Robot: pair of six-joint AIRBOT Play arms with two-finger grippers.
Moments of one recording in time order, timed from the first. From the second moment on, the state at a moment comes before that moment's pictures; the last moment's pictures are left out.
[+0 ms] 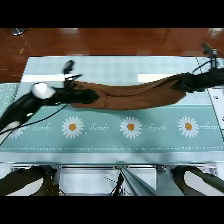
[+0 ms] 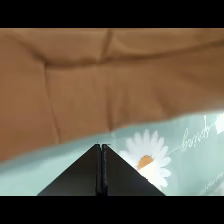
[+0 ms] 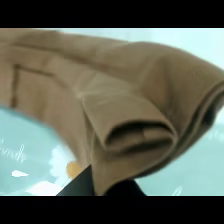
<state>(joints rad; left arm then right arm) -0.43 -1.31 0.96 0.73 -0.71 -1.29 -0.22 -1.11 1.14 -0.96 1.35 1.31</state>
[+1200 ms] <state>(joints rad) -0.27 -1.55 1.62 1.13 -1.17 -1.61 0.01 -0.84 1.04 -0.83 1.27 1.42</state>
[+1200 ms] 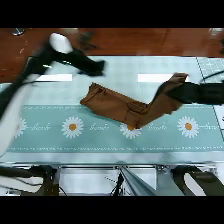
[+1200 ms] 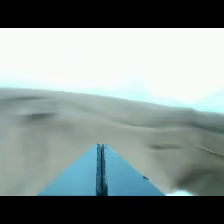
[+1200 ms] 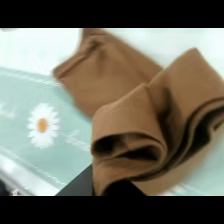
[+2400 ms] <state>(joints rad) 0.04 -0.31 0.40 0.97 -0.94 -1.66 0.28 -1.80 1.76 -0.71 1.21 1.50</state>
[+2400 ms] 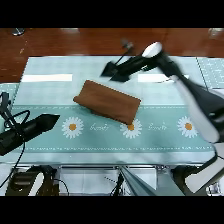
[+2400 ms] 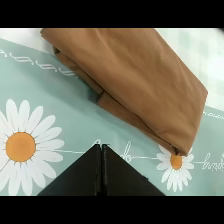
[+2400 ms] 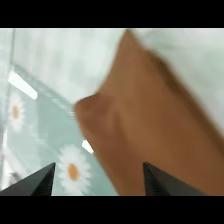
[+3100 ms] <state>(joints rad) 0.04 -0.31 0.39 0.96 -0.92 -1.66 0.15 -1.16 0.66 -0.86 0.77 1.67</state>
